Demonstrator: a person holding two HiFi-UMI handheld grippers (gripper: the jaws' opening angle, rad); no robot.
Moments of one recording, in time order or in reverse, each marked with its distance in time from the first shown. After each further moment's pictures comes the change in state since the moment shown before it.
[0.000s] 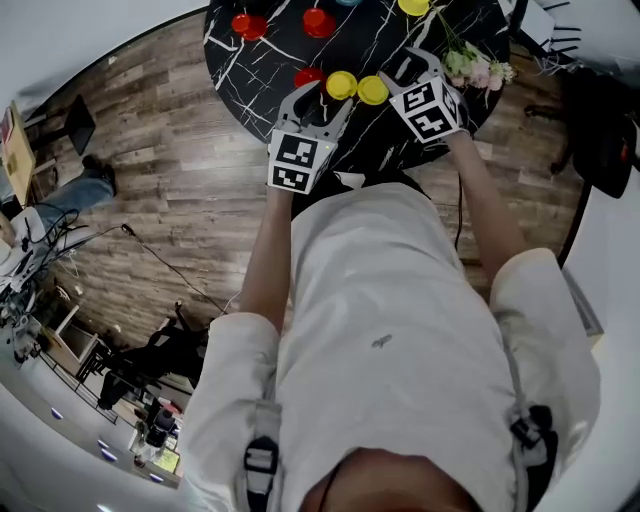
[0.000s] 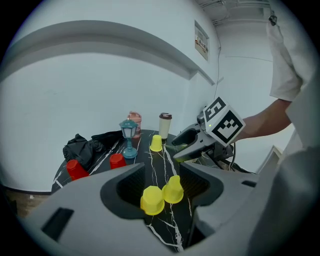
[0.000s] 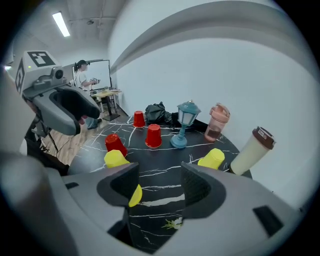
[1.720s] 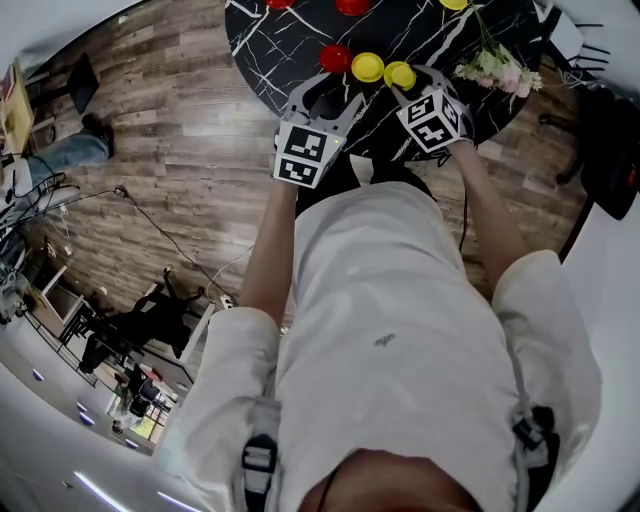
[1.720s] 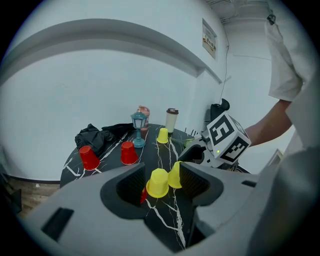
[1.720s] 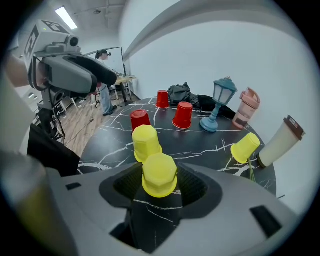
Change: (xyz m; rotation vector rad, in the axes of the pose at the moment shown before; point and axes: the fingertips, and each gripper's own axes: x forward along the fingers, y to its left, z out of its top) left arm -0.025 0.012 -0.030 -0.060 0.038 0.054; right arm 0.031 0.075 -0.049 -0.089 0.139 0.151
